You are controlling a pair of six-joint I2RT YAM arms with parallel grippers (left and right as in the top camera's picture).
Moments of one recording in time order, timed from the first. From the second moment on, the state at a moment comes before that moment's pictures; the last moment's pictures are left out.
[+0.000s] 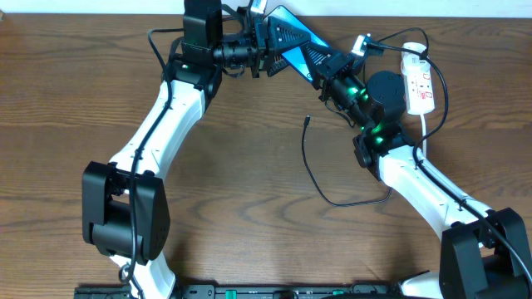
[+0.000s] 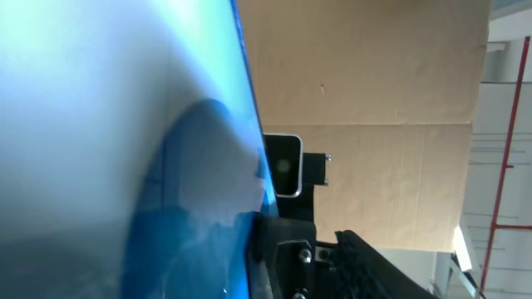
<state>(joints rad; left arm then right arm) -0.28 1.89 1.54 0.14 1.11 -1.30 0.35 1.60 0.95 0.72 -0.35 1.52</state>
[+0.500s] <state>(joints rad) -0.28 1.89 1.53 0.14 1.07 -1.22 0.35 1.60 0.98 0.68 -0.35 1.50</state>
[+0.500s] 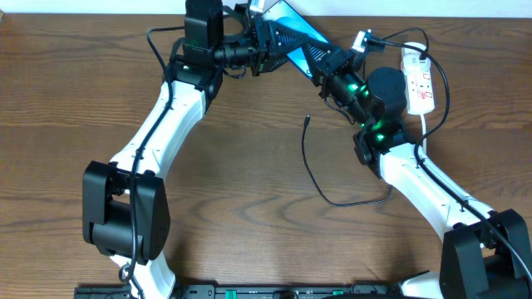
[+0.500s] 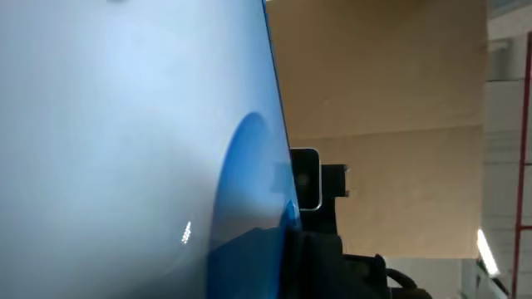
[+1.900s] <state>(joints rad) -0.20 1.89 1.53 0.15 1.00 -1.27 0.35 1.60 0.99 0.63 -0.50 1.40</state>
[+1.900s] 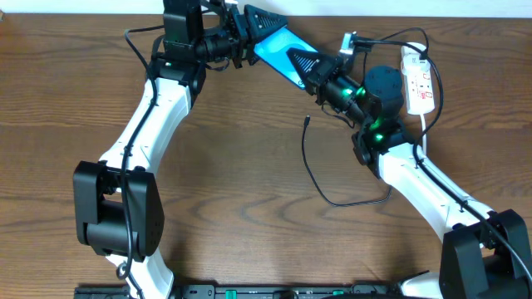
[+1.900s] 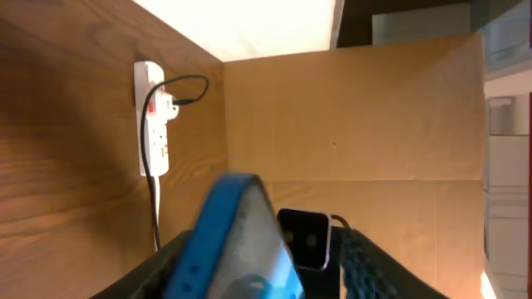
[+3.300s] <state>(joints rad) -0.20 1.89 1.53 0.13 1.01 -1.37 0.27 1.61 0.97 0.70 -0.55 1.41</state>
